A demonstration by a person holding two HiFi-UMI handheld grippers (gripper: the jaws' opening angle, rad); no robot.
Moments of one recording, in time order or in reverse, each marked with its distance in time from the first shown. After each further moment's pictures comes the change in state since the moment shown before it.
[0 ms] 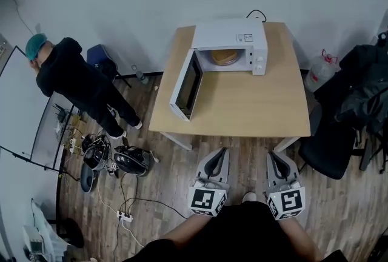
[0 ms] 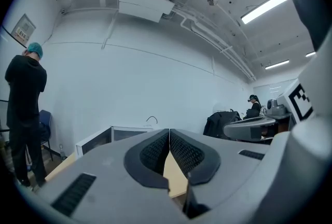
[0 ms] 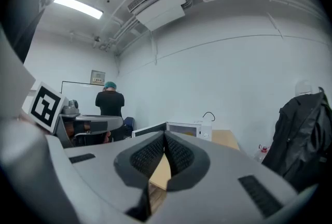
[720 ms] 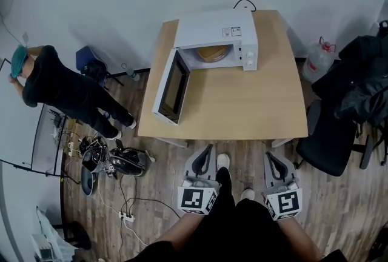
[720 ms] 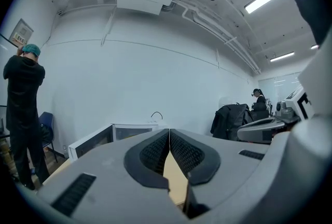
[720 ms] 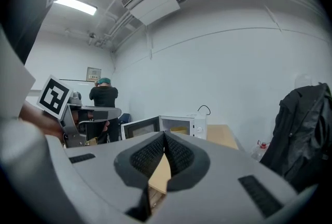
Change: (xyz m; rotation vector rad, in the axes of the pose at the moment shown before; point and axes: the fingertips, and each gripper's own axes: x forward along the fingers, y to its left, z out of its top) left arm 0.065 0.024 -0.023 0.026 0.057 0.053; right arm 0.035 -0.059 -0.038 0.019 0.044 -0.010
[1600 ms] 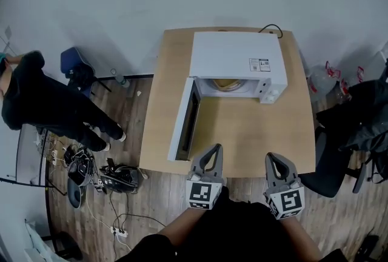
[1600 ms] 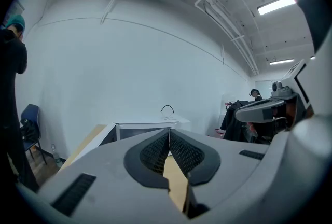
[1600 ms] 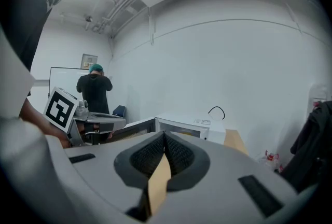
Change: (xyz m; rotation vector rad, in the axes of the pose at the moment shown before) left arm 0.157 0.163 -0.021 -0.028 0.081 -0.099; right arm 0.217 0.001 0.051 -0.066 0.102 -0.015
